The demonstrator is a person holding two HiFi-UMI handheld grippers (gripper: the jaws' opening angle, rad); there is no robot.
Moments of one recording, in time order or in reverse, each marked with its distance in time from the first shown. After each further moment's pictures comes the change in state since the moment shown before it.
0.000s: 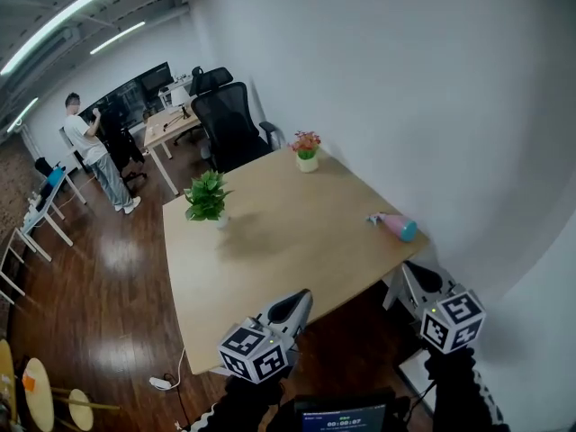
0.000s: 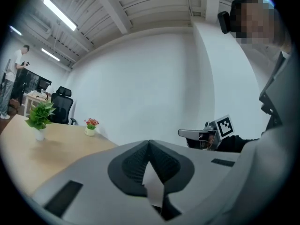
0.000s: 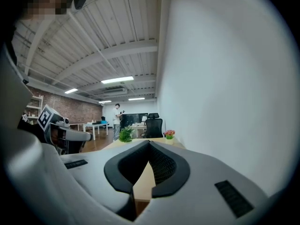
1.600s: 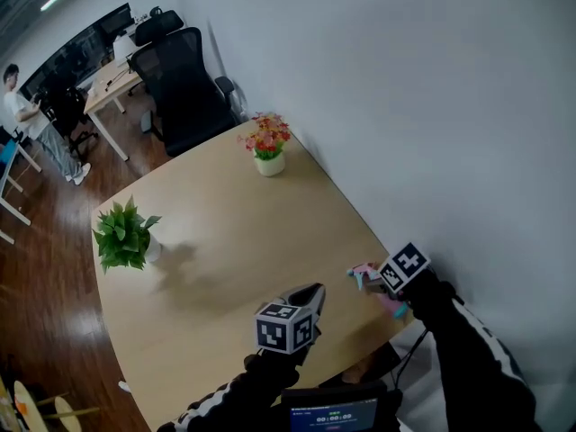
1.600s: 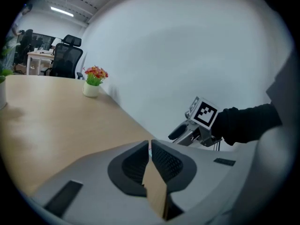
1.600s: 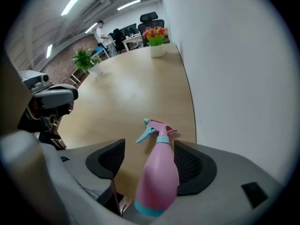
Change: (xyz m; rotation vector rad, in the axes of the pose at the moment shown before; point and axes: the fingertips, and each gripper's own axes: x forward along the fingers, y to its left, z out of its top) left arm 0.555 0.395 -0.067 -0.297 0.437 0.114; right arm 0.521 -0.414 -0.256 0.042 1.235 0.200
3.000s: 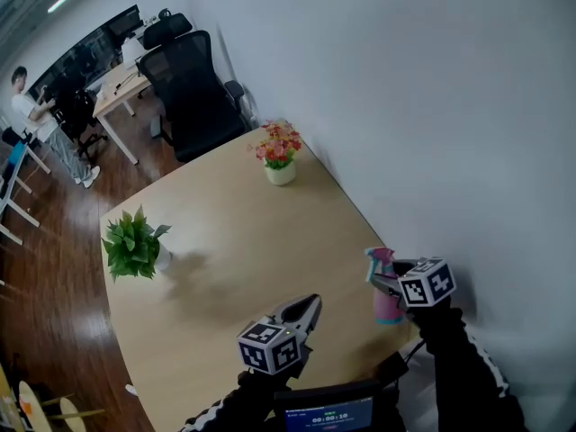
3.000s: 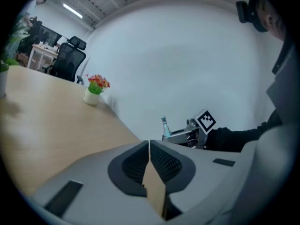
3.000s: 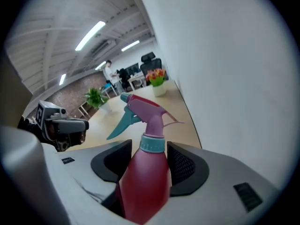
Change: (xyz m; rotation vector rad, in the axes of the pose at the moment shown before) left arm -0.032 0.018 0.031 -0.053 -0.162 -0.087; right arm -0.052 0.018 0.082 0.067 -0.501 0.106
